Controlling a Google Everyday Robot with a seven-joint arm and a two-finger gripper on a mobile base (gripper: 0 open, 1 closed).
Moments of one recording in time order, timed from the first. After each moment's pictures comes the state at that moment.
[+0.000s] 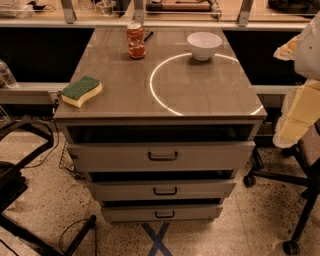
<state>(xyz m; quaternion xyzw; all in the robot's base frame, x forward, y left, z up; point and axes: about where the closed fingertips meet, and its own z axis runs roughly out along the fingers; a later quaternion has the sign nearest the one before) 0.438 -0.214 0.984 -0.60 0.78 -0.04 0.17</state>
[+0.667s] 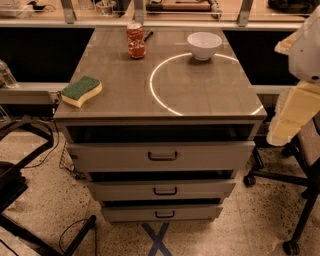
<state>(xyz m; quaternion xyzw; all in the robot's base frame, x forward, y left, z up) 0.443 -0.212 0.988 -0.59 0.78 -0.09 0.18</state>
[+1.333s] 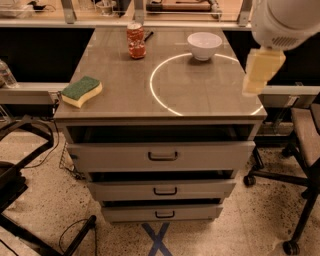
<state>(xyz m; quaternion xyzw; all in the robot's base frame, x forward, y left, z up) 0.538 -0.187 1.032 -0.61 0.70 -0.27 0.26</state>
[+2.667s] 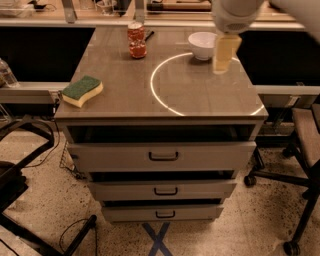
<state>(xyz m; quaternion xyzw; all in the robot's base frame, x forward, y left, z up) 0.649 -0.152 1.012 -0.65 0.66 -0.27 0.26</state>
